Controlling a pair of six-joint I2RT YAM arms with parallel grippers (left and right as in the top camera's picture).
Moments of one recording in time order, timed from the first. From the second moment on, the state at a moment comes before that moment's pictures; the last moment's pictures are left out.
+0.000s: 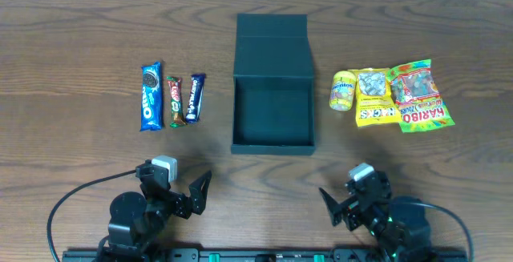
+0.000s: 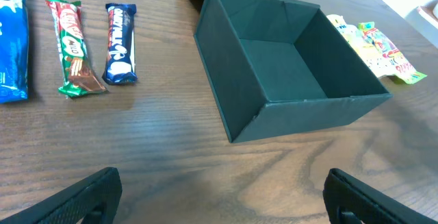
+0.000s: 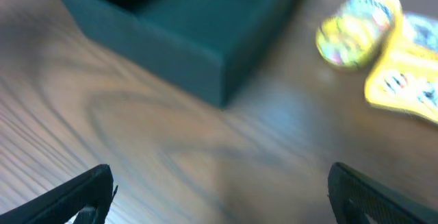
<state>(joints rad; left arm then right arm) -0.20 0.01 0.16 -0.59 0.32 -0.25 0.33 0.01 0.20 -0.69 -0.22 -0.04</state>
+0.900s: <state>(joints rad) -0.20 0.01 0.16 -0.59 0.32 -0.25 0.23 0.45 0.58 -0.53 -0.31 0.60</state>
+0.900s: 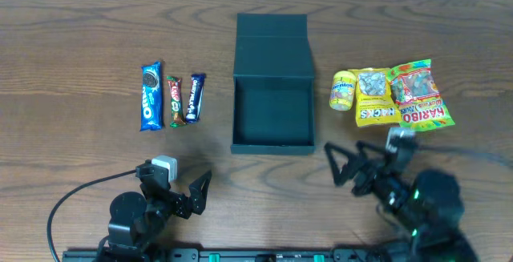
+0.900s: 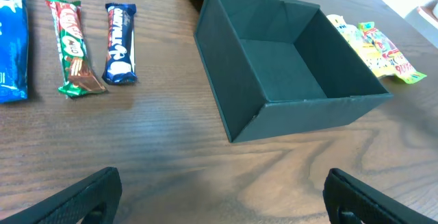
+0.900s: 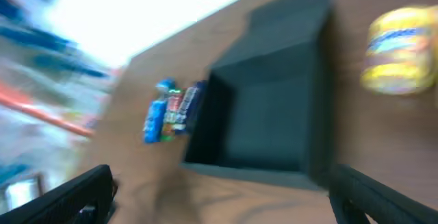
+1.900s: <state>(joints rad) -0.20 0.01 0.16 -0.59 0.32 -0.25 -0.35 1.67 1.25 -0.74 0.12 0.08</state>
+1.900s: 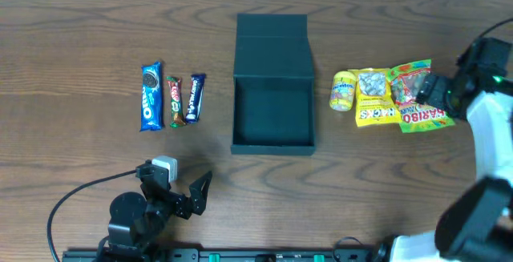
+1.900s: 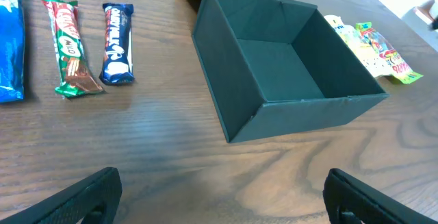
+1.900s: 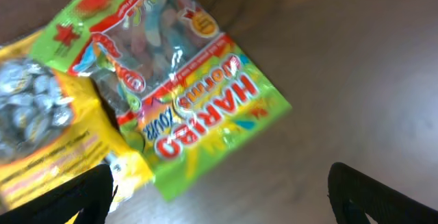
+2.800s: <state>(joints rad) -0.20 0.01 0.16 -0.59 0.32 -0.25 -0.35 2.04 1.28 -0.34 -0.01 -0.18</state>
